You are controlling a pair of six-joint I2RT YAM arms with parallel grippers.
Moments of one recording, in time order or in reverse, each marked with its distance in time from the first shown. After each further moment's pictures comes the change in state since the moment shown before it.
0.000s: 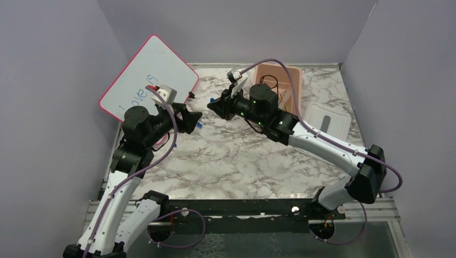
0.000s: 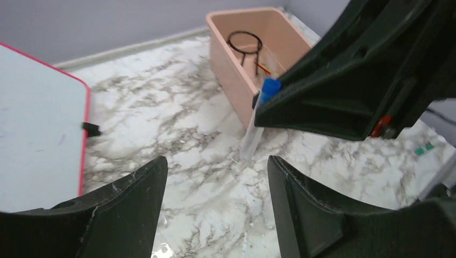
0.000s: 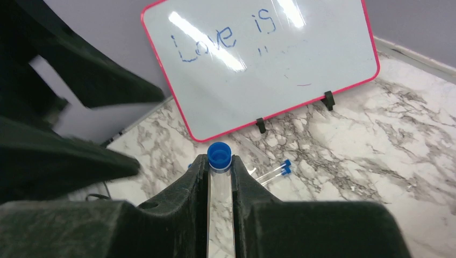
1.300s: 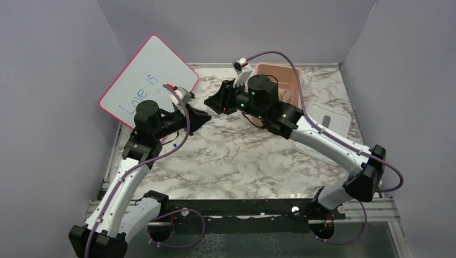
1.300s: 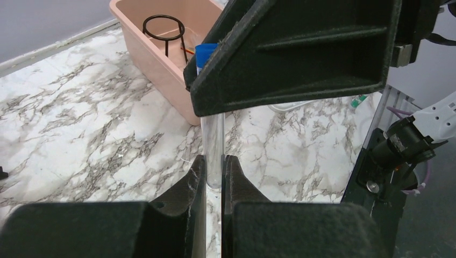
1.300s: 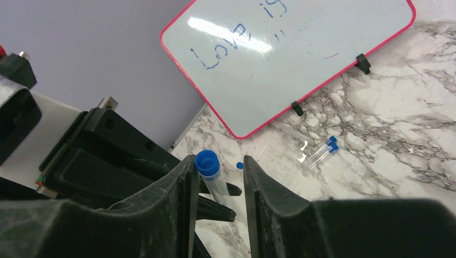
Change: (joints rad) left arm 0.000 0.091 -0.052 0.161 0.285 0.001; right arm 0.002 0.020 0.132 -0.168 0.066 0.288
